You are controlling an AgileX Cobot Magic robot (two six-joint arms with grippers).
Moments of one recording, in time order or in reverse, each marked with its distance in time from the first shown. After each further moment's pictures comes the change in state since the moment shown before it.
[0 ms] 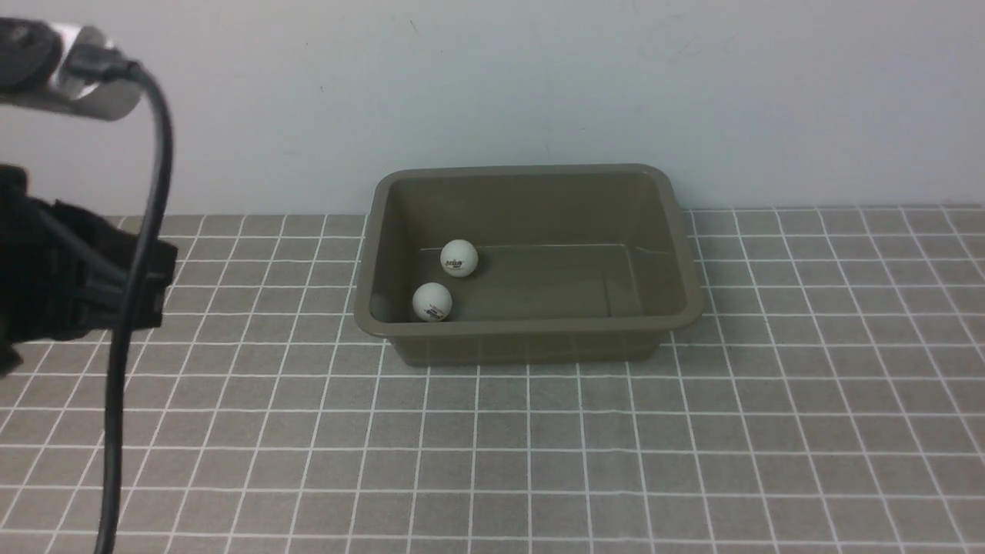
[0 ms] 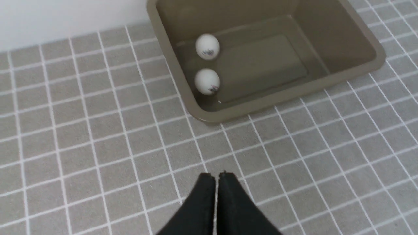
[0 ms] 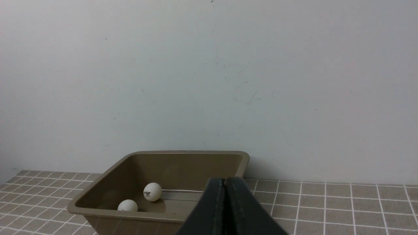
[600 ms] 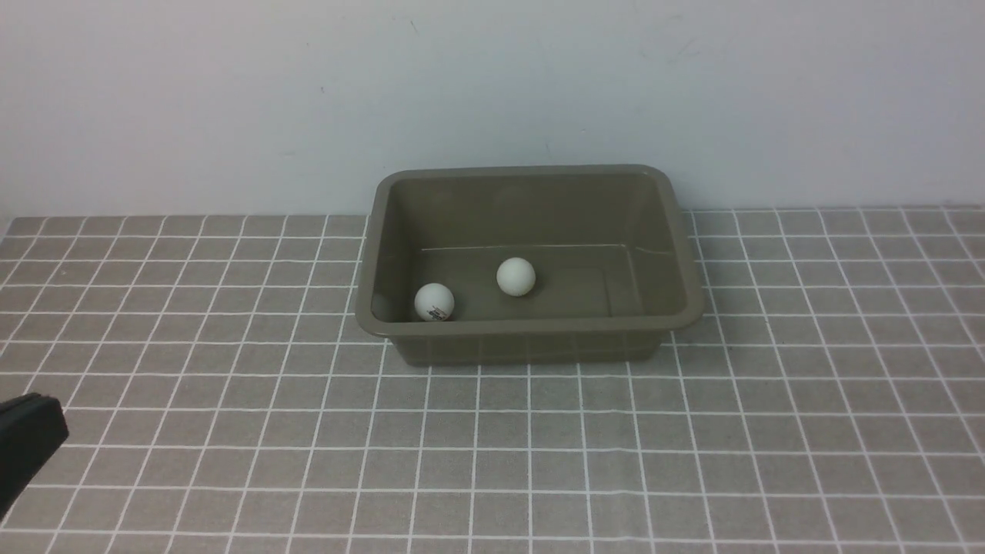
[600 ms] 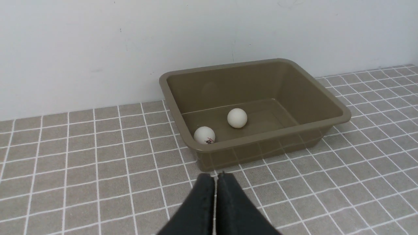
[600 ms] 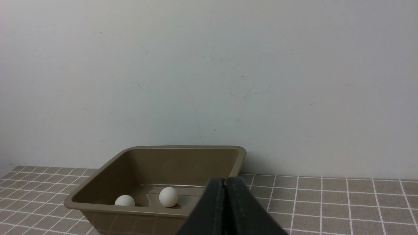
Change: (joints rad) right arm 0.000 0.000 0.000 -0.001 0.015 0.000; left arm 0.001 -0.586 0.390 -0.075 -0.150 0.001
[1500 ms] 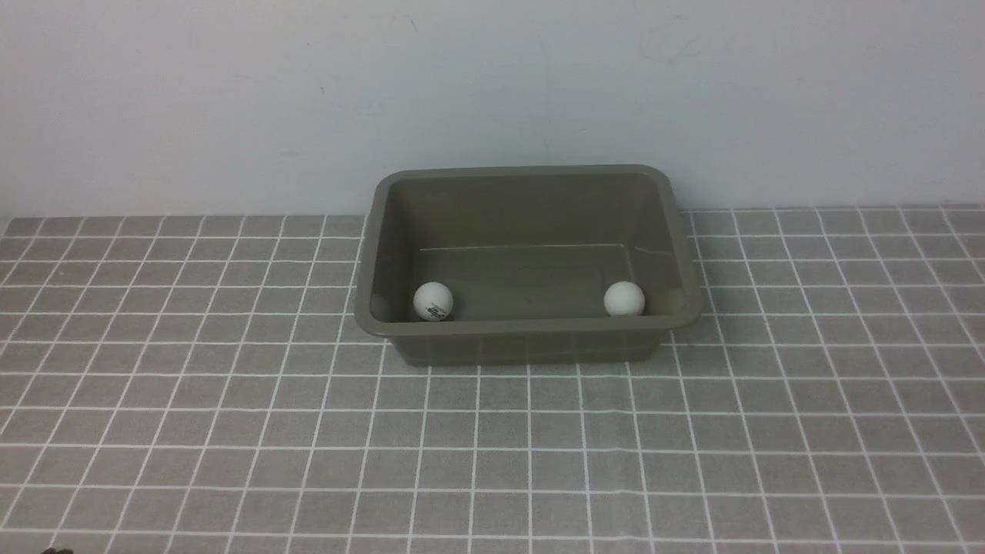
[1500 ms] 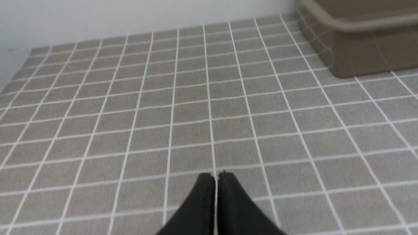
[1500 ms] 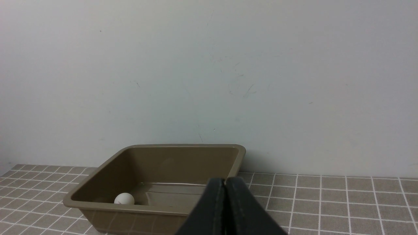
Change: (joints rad) right arm 0.000 0.000 0.001 0.000 0.013 0.001; left arm 0.135 -0.302 0.564 0.282 -0.235 -0.079
